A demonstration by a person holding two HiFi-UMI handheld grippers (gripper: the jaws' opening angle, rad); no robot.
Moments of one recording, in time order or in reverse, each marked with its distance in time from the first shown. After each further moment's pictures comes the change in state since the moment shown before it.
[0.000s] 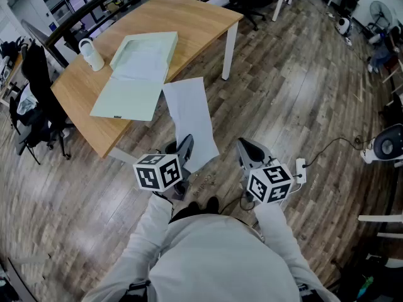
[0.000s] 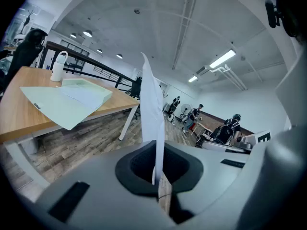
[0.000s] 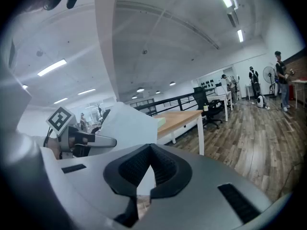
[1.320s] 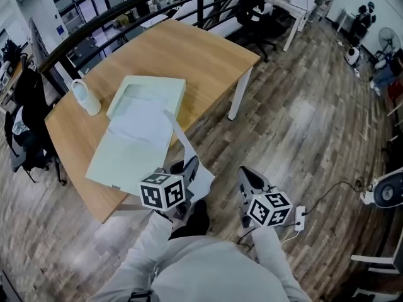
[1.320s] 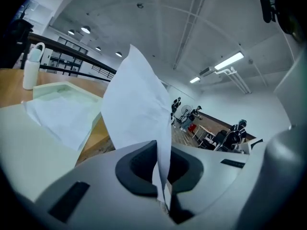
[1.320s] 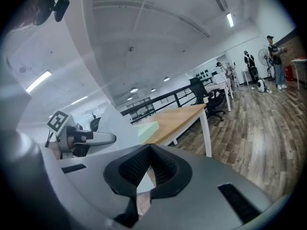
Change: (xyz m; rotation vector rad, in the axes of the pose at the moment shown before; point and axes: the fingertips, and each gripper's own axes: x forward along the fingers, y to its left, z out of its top) left arm 0.161 0.109 0.149 -0.014 0.016 -0.027; right arm 0.204 -0.097 0.078 0.151 0.029 0.006
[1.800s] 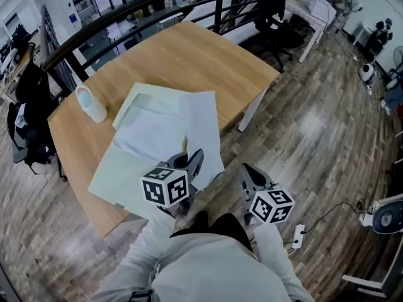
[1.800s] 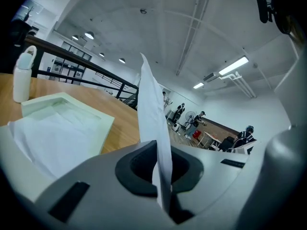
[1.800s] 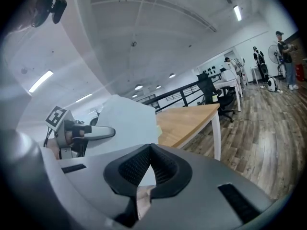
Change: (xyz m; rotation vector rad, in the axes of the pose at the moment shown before) left arm 0.051 0.066 0.089 -0.010 -0.076 0.035; right arm 0.117 -0.016 0.054 -0.029 0.041 0.070
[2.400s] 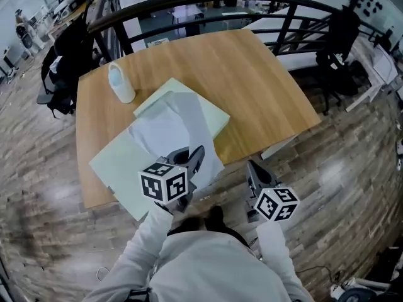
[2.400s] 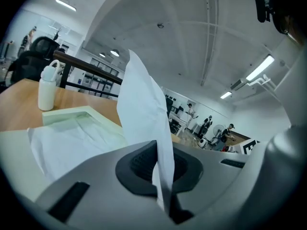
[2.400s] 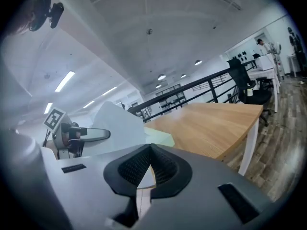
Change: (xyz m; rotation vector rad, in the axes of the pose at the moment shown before) left arm 0.034 0.065 0.061 -0.087 -0.172 0.307; right arm 0.128 -0.037 0.072 -0.106 0.127 0.322
